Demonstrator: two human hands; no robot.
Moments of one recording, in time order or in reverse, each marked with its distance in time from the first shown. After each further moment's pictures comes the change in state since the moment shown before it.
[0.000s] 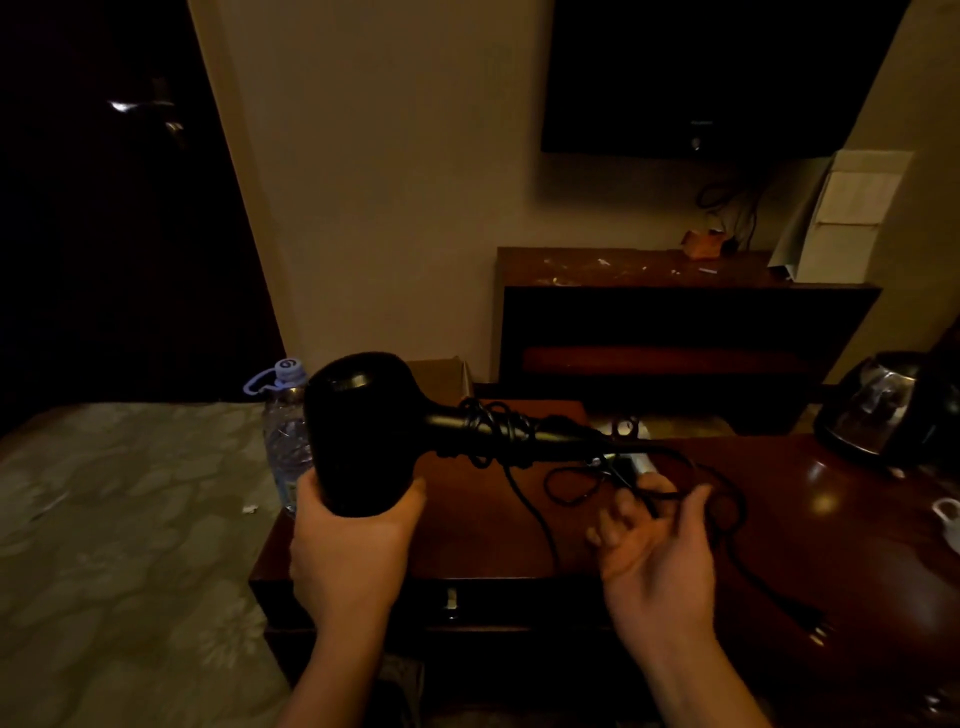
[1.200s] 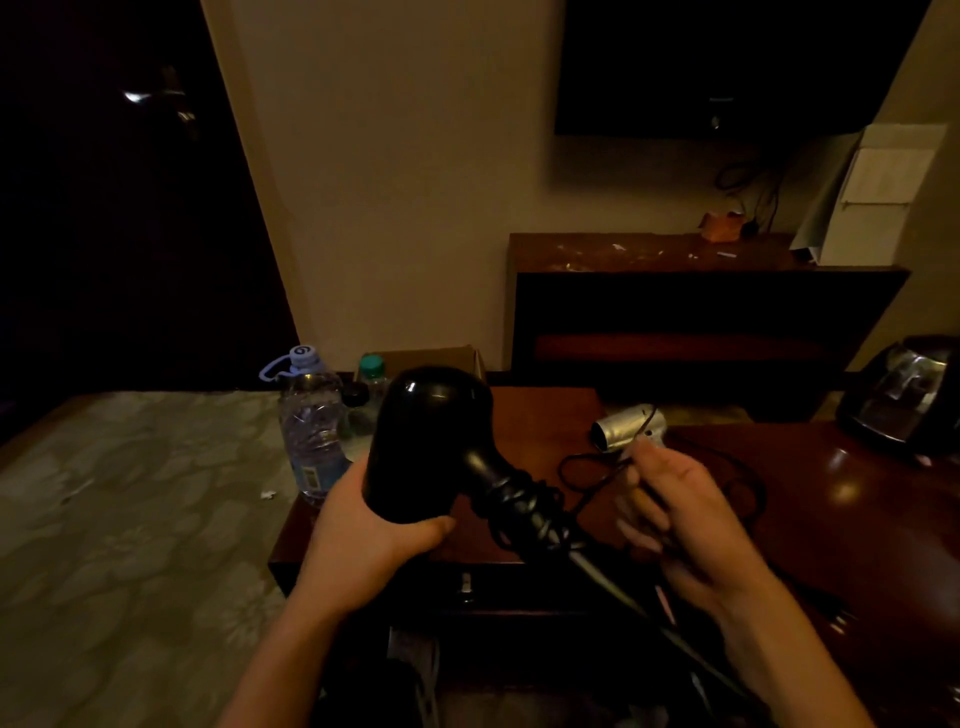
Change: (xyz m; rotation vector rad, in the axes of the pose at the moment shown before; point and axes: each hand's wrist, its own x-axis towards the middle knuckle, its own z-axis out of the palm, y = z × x) left_hand 0.023 -0.005 -0.029 0.077 -0.572 0.141; right_hand 0.011 -0.029 0.009 -0.544 -0.423 0.058
